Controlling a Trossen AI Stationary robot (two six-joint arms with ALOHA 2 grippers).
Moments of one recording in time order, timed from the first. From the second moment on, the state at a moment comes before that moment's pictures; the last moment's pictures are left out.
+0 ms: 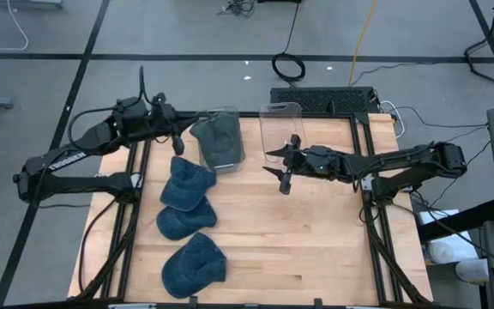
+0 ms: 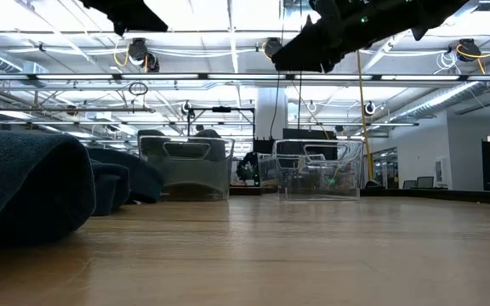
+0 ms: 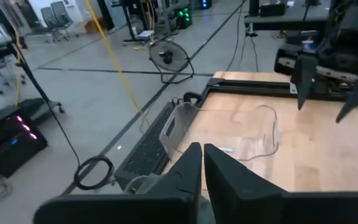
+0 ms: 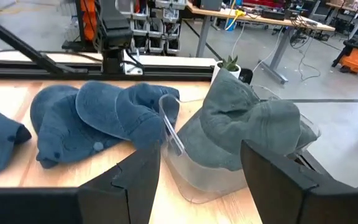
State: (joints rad) left arm 0.47 0.86 0.94 -0.31 0.02 0.18; right arm -0.05 1.29 0.74 0.29 0.23 -0.08
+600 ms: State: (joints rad) left arm 0.48 0.86 0.94 -0.38 0.03 0.17; right arm -0.05 1.25 0.74 0.25 0.23 -0.07
